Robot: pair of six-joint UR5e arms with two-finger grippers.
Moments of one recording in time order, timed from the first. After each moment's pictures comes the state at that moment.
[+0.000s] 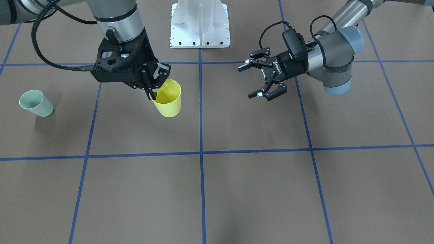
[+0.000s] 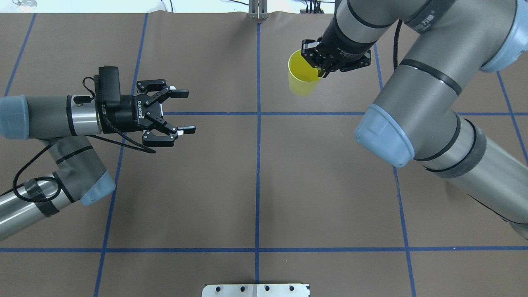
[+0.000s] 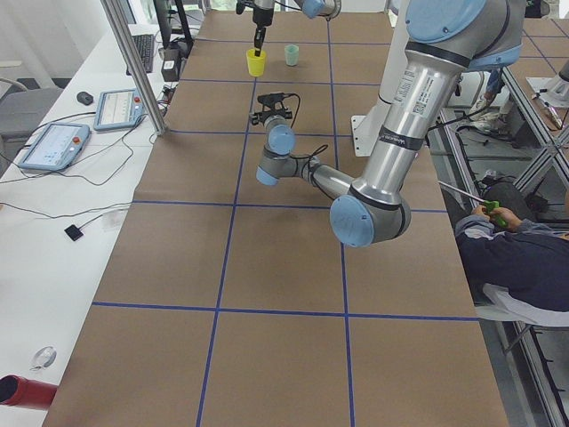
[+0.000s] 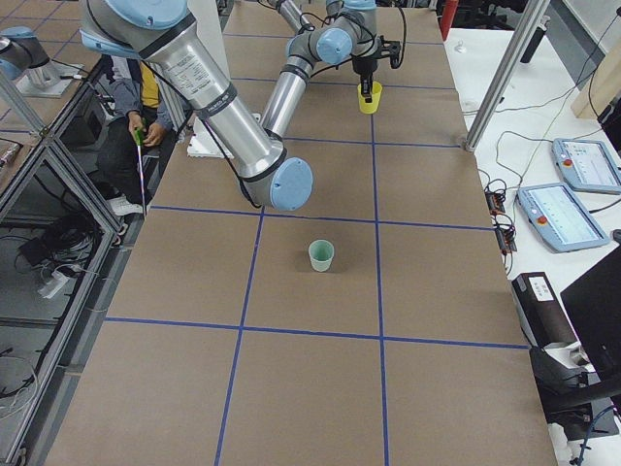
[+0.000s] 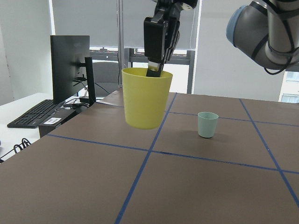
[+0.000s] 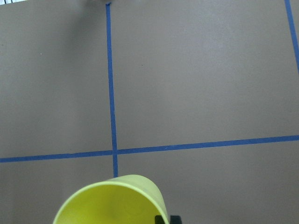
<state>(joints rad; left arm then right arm) -0.72 -1.97 -1.45 -3.32 -1.98 -0.40 0.84 -0.82 1.93 -1.86 1.99 1.12</state>
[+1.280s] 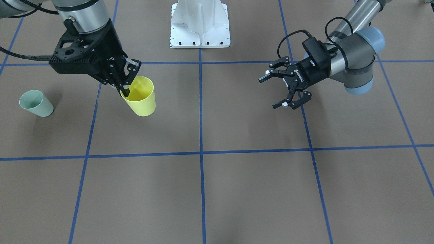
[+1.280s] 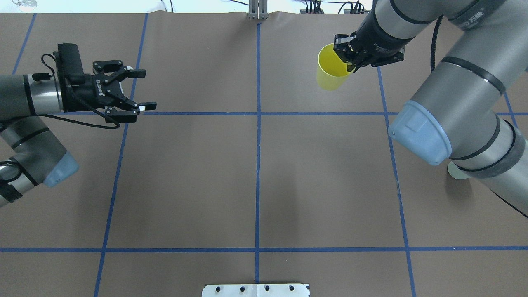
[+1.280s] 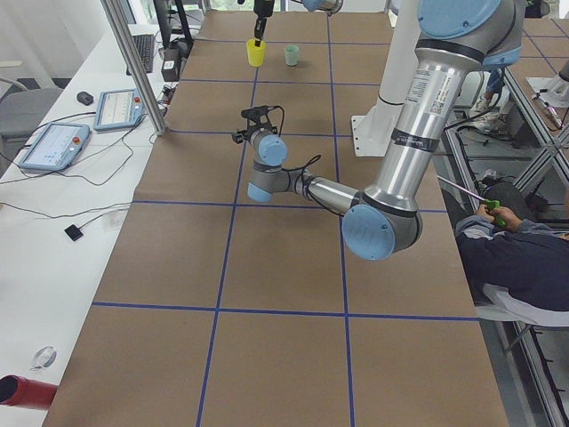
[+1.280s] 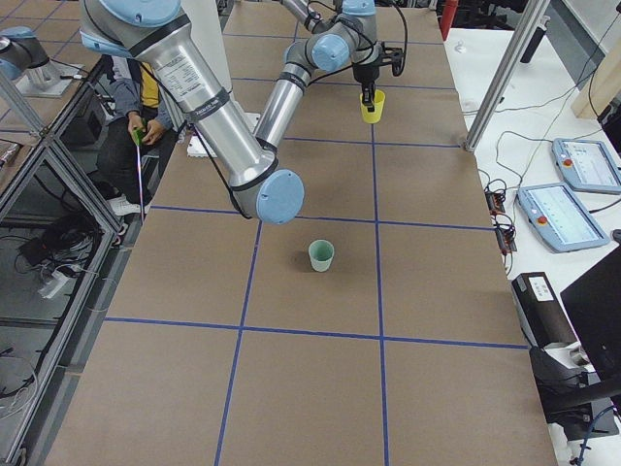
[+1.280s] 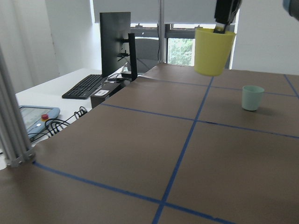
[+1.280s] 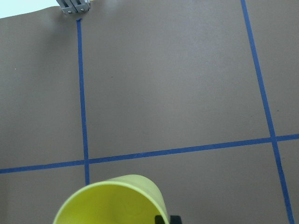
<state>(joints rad) -0.88 -1.88 -1.46 -3.20 -2.04 -0.41 0.90 -0.90 1.99 -1.88 1.99 1.06</state>
